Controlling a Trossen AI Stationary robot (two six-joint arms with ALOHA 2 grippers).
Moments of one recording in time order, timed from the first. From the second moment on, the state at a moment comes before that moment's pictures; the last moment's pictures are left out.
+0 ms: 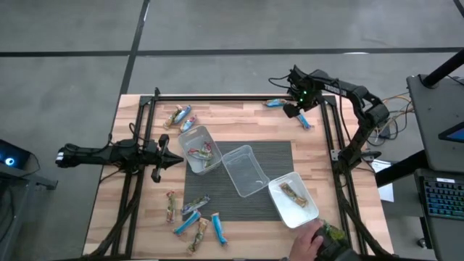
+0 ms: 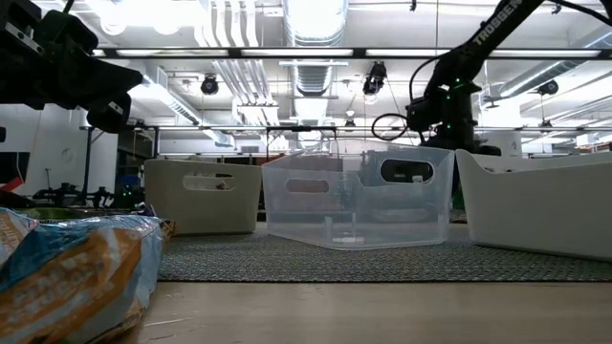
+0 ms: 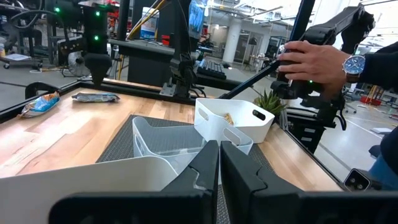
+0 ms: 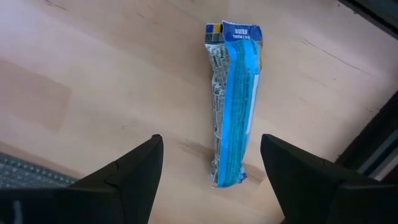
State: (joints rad) left arm -0.05 0.05 0.01 0.01 0.00 -0.19; right arm -0.97 1.74 1.22 -1.03 0.00 0.17
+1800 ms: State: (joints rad) left arm -0.05 0.05 0.01 0.01 0.00 -0.19; right arm -0.96 1.74 1.01 -0.89 0.06 0.20
